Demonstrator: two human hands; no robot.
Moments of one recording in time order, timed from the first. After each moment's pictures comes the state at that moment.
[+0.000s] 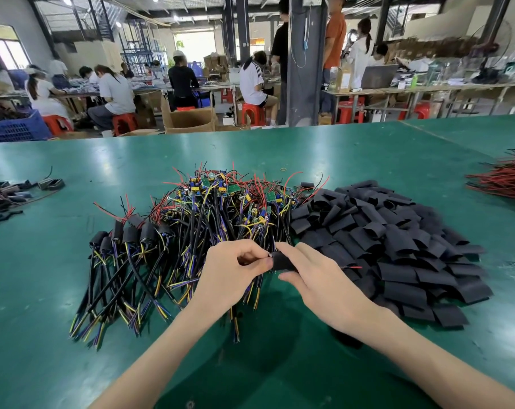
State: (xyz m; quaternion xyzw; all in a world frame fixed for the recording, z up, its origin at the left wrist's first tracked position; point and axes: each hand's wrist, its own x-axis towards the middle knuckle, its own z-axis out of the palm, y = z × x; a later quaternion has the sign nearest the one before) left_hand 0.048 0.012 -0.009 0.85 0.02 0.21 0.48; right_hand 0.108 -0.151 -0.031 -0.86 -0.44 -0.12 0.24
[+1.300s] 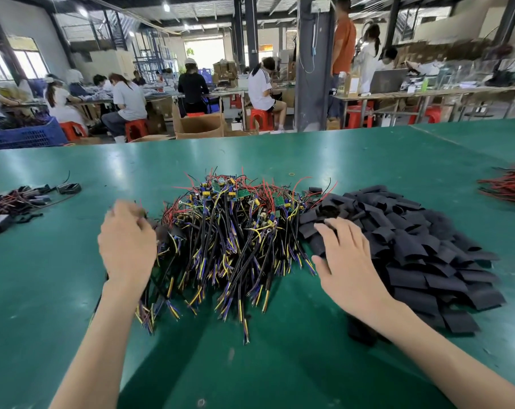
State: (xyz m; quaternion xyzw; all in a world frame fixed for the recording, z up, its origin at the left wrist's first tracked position) left_hand 0.040 0.143 0.012 0.81 0.36 0.42 0.17; right_hand 0.129 -0.162 -0.029 -0.92 -0.29 -0.22 0.17
